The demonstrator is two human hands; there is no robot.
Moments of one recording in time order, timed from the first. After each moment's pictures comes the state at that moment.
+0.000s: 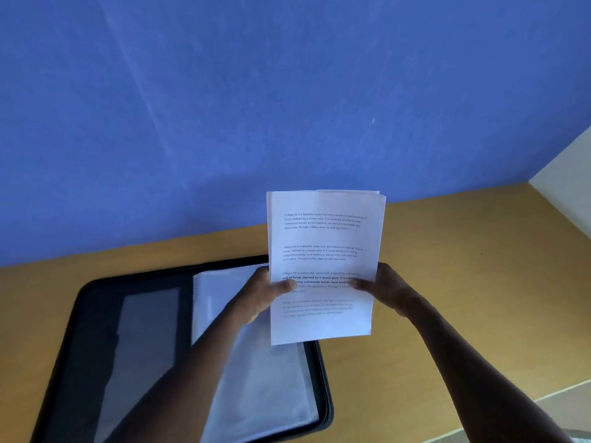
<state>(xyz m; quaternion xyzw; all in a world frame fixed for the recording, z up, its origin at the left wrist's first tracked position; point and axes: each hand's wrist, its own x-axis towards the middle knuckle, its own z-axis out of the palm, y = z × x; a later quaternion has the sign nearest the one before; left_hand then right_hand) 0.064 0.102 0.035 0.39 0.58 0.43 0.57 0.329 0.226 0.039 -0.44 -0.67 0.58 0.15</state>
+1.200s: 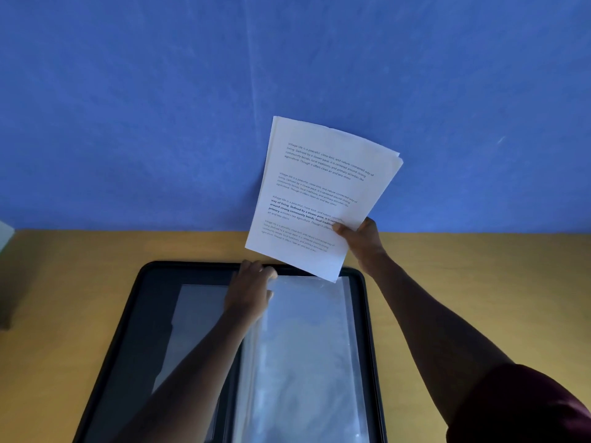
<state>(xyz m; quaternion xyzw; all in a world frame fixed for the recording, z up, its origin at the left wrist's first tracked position) -0.074 0.072 -0.027 0.52 0.84 0.10 0.12 0.079 0.280 0.027 -0.44 -0.57 0.62 0.30</state>
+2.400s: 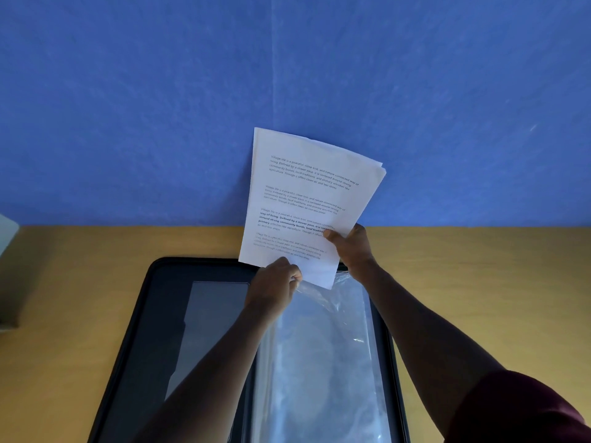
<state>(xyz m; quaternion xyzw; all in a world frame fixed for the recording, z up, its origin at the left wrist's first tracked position) -0.071 0.079 -0.027 0.54 0.79 0.21 0.20 0.041 0.244 -0.010 -0.47 -0.57 0.61 0.29</state>
